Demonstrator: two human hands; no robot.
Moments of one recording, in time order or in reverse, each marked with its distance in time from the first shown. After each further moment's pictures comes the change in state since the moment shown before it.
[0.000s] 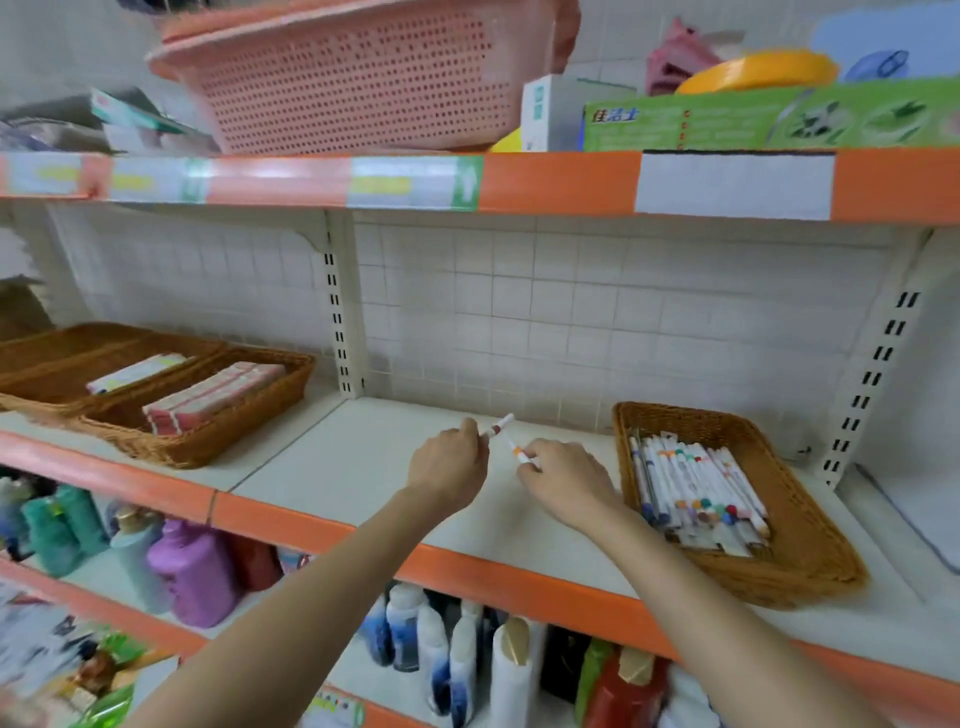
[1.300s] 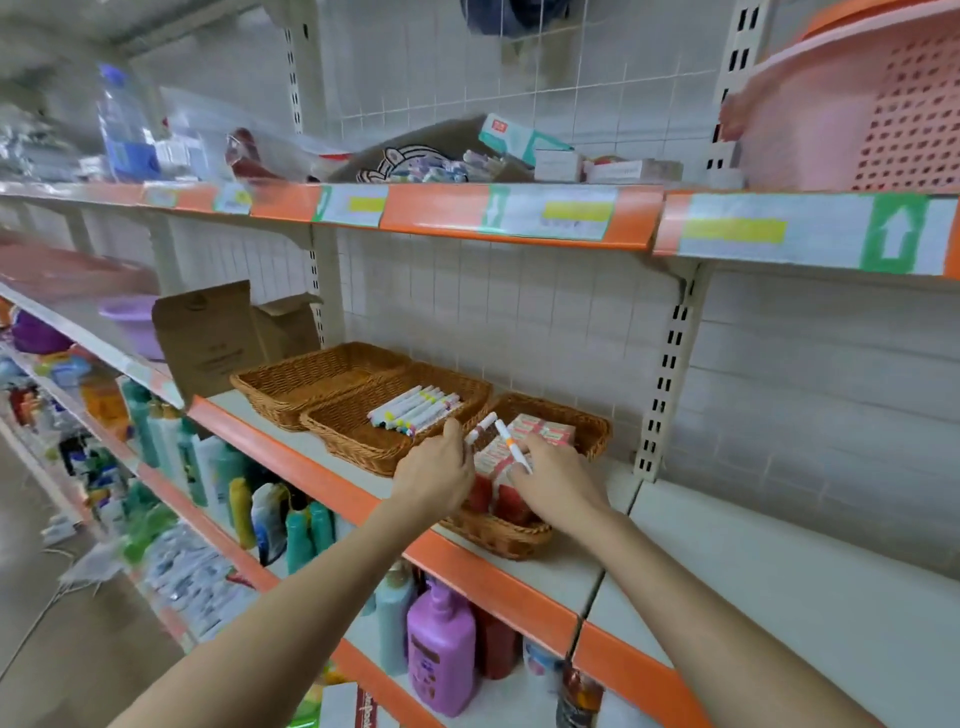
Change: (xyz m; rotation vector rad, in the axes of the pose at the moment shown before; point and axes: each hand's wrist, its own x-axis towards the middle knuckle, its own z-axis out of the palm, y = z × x) left_hand 0.031 -0.428 -0.125 -0.059 0.176 -0.278; right_hand 0.178 -0.383 0.169 0.046 -0.016 -0.292
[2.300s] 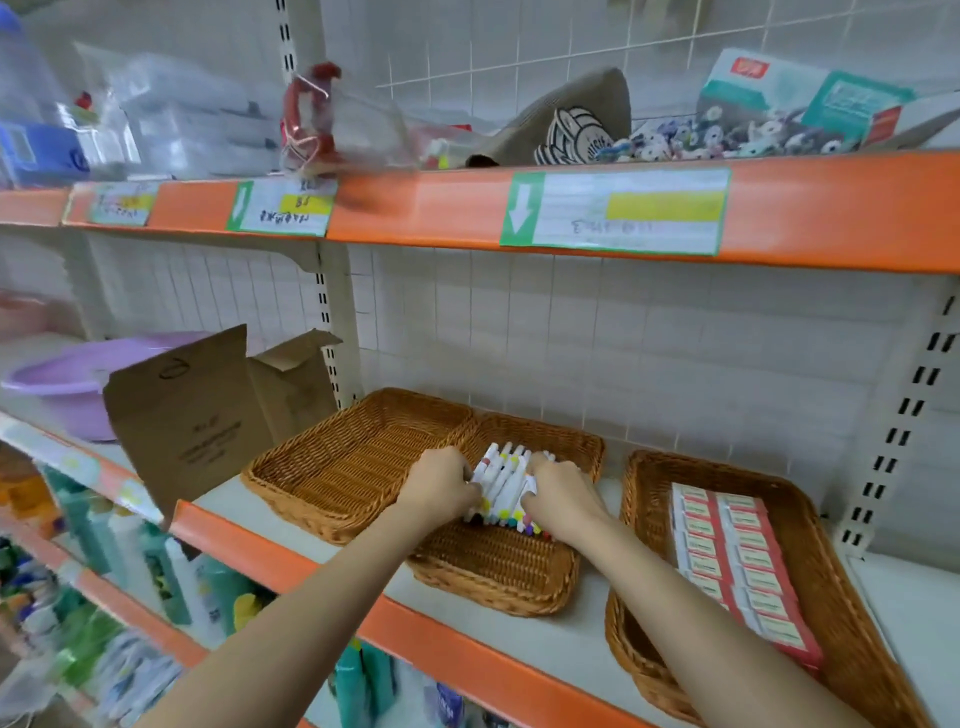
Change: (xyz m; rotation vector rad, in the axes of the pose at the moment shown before) left_hand 0.200 -0.204 -0.008 -0.015 -0.238 0.050; right_hand 0.212 -0.107 0.131 -0.042 -0.128 0.215
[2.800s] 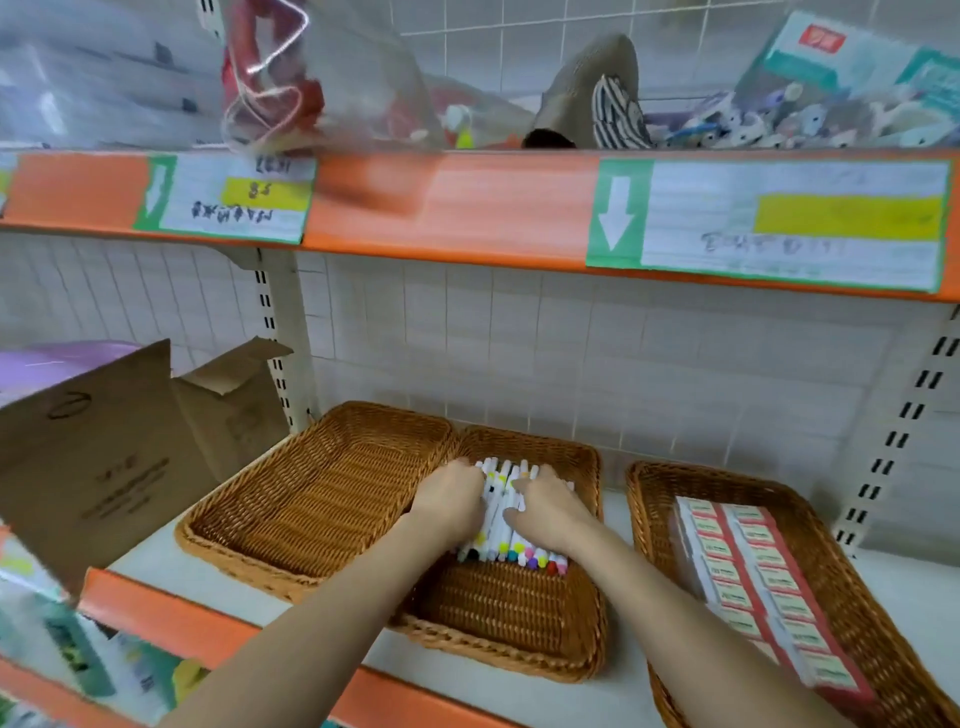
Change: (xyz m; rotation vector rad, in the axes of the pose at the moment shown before) left_hand 0.060 -0.002 0.026 0.297 -0.098 0.257; right_hand 0.049 -0.003 0.015 -0.069 -0.162 0.108
